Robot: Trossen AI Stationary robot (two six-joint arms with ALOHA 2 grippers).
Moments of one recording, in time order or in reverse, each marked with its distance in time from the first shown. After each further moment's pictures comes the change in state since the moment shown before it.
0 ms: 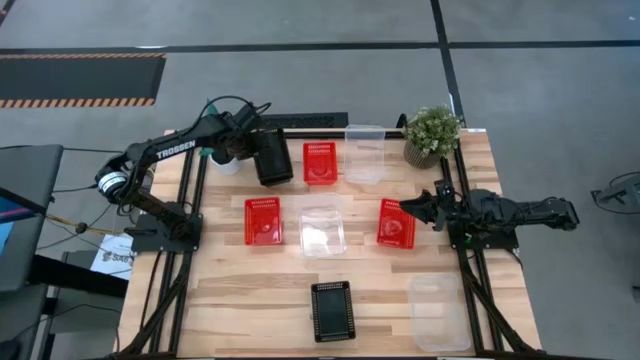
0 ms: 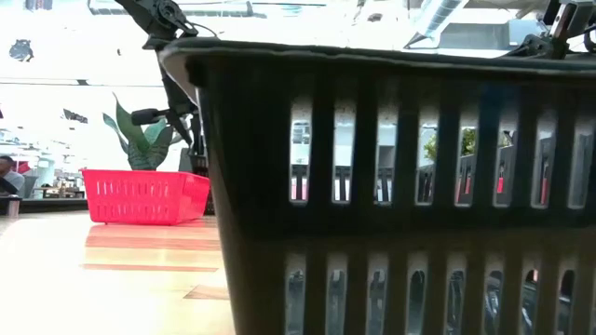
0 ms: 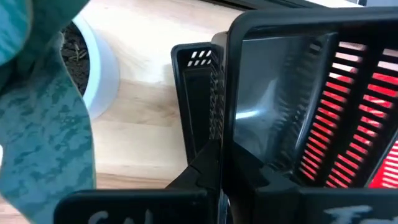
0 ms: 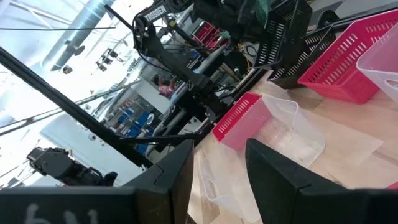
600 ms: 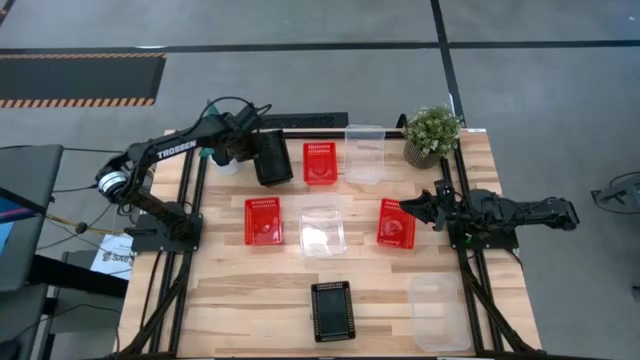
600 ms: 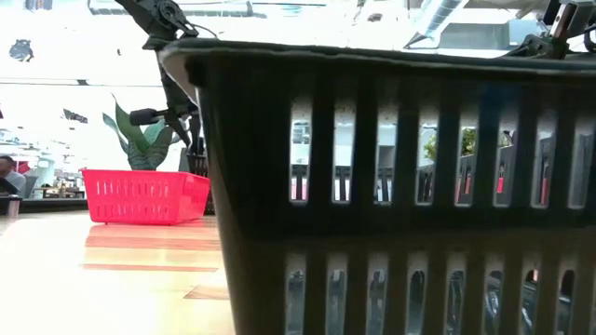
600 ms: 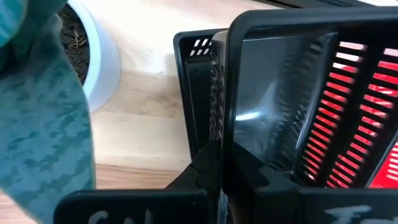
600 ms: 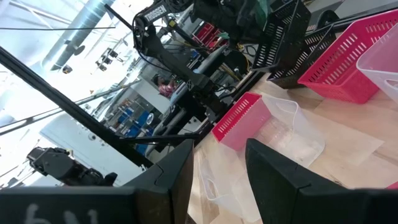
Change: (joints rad) left arm -0.002 0.007 0.000 -0.023 0.024 0.001; right arm 0.000 0.000 0.000 -0.001 0.000 -0.001
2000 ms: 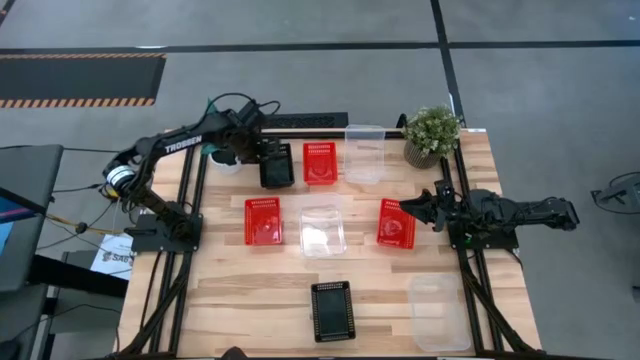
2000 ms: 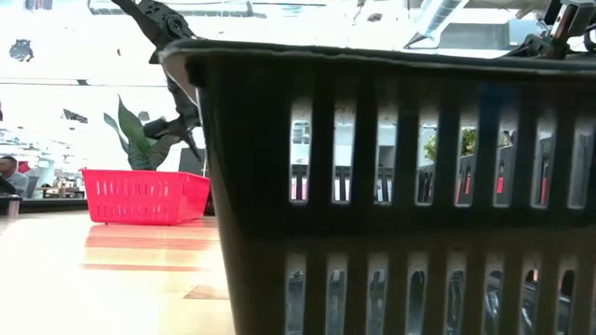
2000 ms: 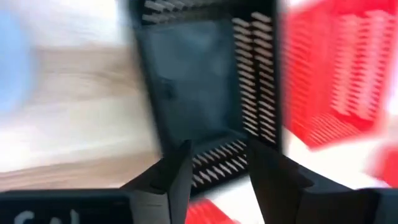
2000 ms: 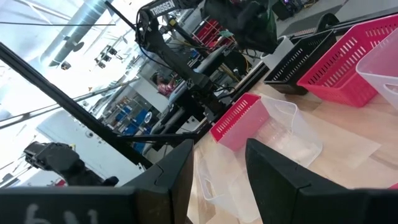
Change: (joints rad) left arm 0.038 0.068 0.024 0.051 0.289 0.189; right arm 0.000 0.000 0.000 -0.003 0.000 -0.026
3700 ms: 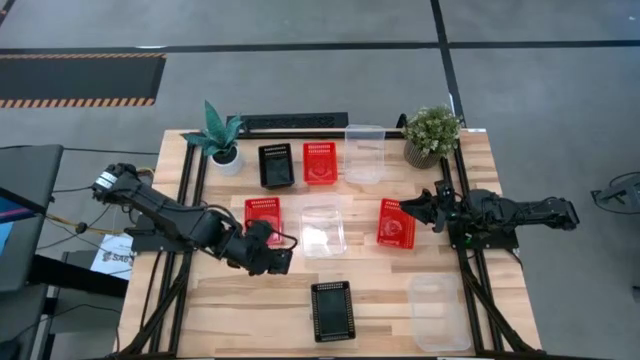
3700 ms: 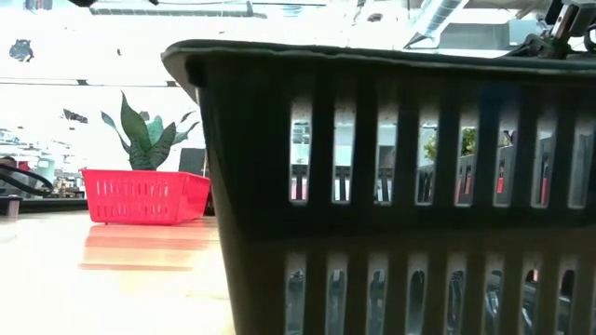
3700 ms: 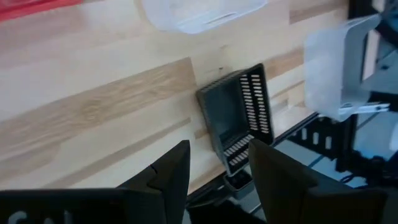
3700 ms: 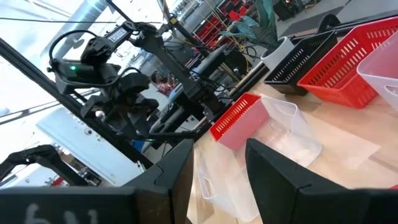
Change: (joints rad) left arm -1.238 -0.093 0.177 -0.049 -0.385 -0.954; right arm 0.002 0.000 0.000 -0.004 -0.003 -0.016
